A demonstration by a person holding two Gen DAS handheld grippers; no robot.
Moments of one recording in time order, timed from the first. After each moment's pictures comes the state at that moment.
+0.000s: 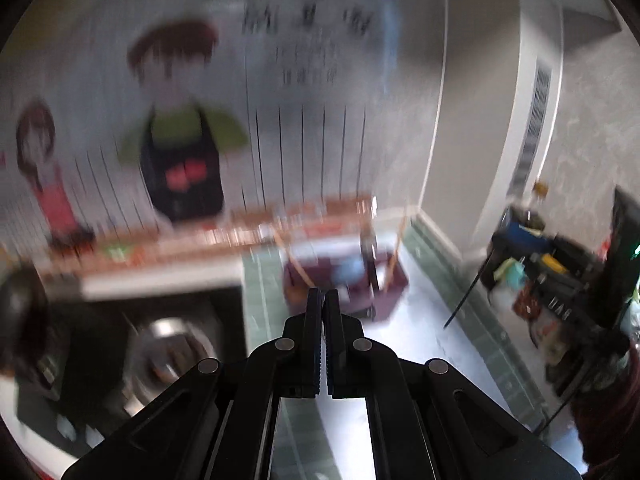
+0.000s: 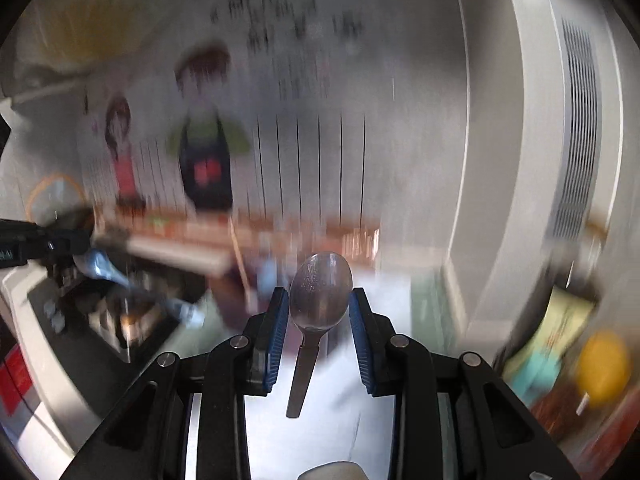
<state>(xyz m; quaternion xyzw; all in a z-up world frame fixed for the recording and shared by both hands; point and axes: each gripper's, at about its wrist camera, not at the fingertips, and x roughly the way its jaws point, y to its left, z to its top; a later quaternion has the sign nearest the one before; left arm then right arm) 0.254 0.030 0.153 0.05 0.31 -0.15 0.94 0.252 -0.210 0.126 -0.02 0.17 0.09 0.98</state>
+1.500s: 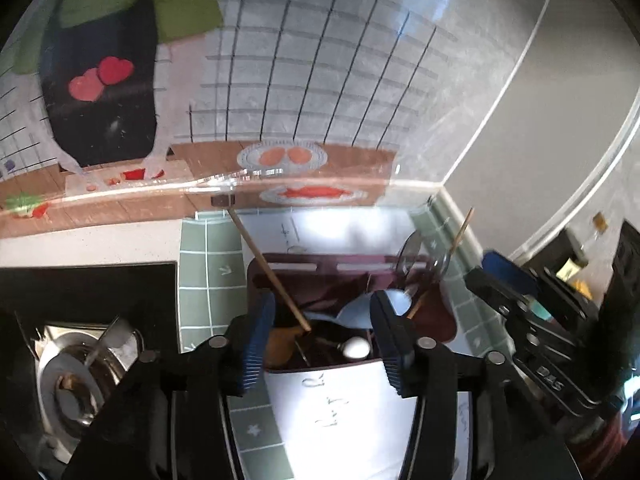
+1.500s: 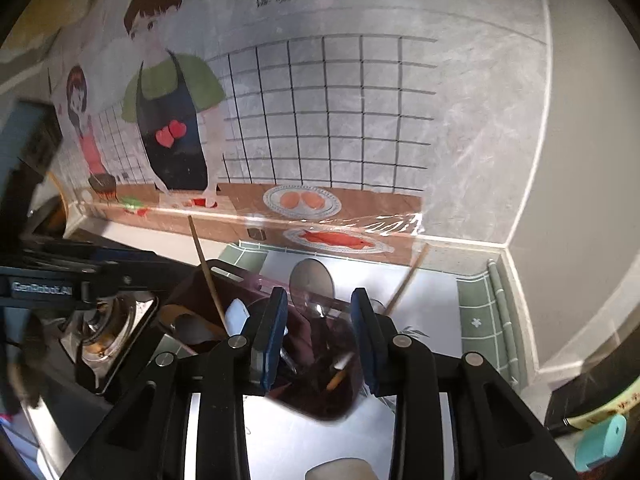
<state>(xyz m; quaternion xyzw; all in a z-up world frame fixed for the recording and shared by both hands) 0.442 0.024 0.031 -0.05 0.44 -0.20 0.87 0.400 -0.184 0.041 0.01 0.32 0.11 0.94</state>
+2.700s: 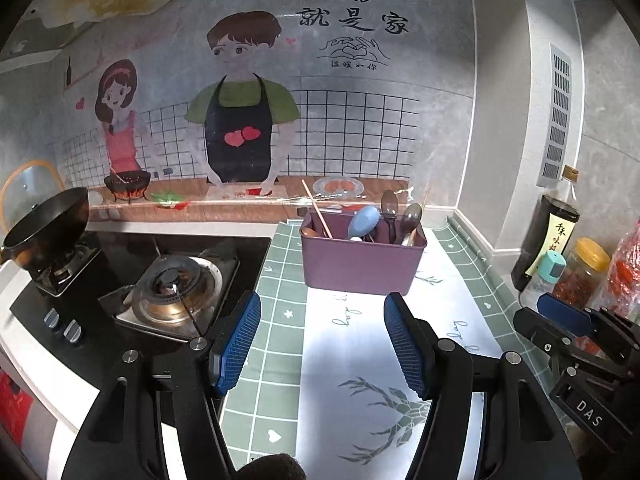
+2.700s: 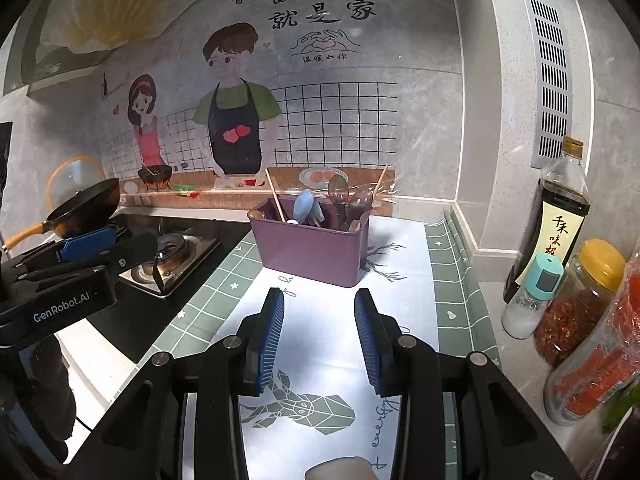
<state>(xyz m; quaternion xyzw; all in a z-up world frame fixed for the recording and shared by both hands) 0.151 -0.007 0.042 -0.01 0.27 -0.02 0.96 0.156 -0.196 0.030 0.00 0.26 0.11 0.96</state>
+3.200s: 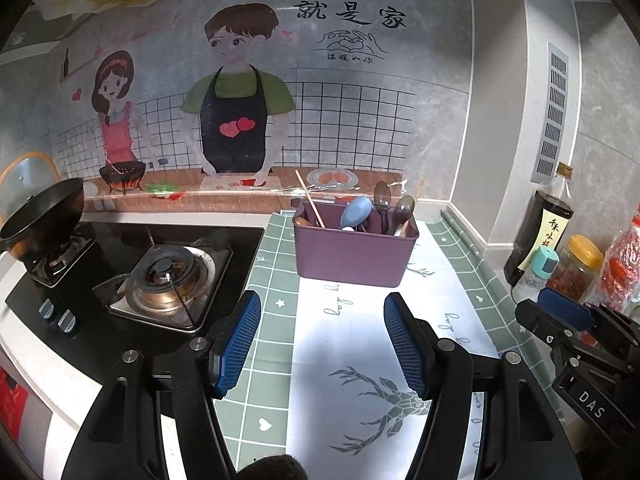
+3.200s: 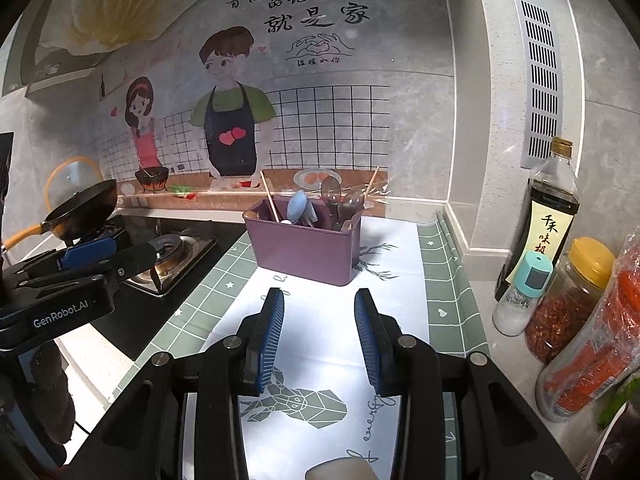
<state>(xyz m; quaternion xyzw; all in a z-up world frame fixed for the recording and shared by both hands) 0.146 -0.011 0.039 -0.01 0.28 -0.03 0.96 0.149 -0.203 0.032 0.01 0.26 0.10 0.96</state>
